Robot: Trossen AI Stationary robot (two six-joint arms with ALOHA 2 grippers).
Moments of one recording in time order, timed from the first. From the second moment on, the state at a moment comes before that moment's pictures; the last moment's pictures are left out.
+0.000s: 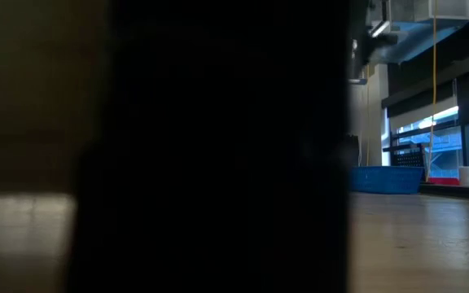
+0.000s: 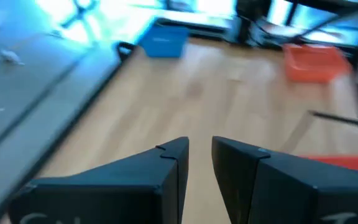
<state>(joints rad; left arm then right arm) -0.59 0.92 1.31 -1.02 -0.81 -0.51 -0.55 1.57 1.73 -1.55 0.16 0.78</state>
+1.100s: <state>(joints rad) -0.35 0.92 1.31 -0.98 -0.73 -0.47 -0.84 1.57 0.93 -0.75 -0.02 0.54</state>
